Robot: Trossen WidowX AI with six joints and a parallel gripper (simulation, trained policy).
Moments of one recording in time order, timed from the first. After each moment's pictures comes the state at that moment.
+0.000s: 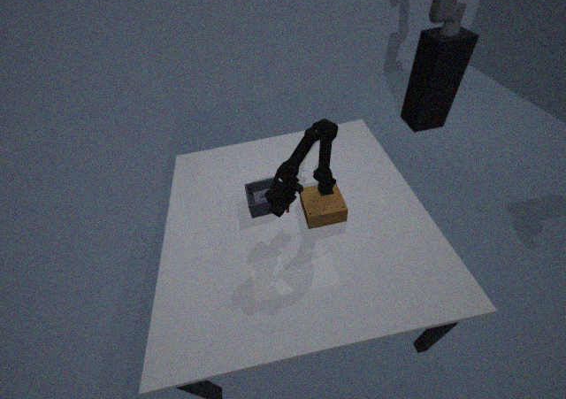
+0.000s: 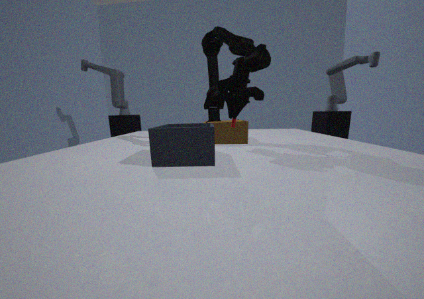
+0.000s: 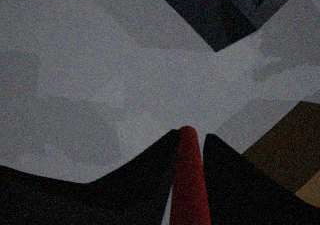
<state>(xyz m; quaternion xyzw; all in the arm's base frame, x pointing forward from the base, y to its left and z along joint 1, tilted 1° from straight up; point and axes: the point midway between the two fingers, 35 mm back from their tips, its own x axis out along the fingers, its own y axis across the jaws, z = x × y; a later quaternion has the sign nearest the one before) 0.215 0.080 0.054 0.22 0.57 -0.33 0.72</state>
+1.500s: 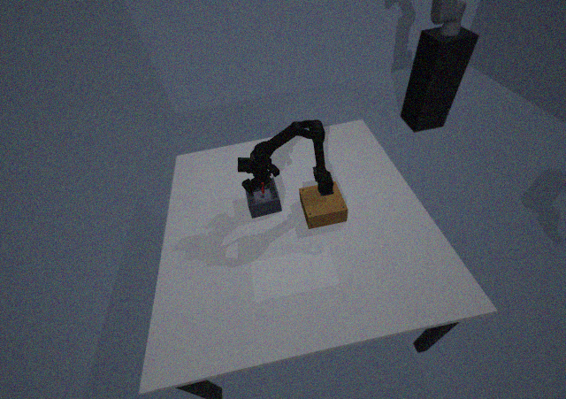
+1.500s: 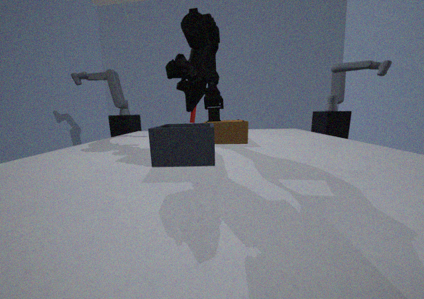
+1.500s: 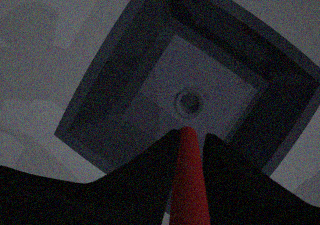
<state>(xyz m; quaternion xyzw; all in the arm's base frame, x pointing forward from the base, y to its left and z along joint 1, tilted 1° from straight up) 0.314 -0.054 0.086 0.31 0.52 -0.39 0.70</state>
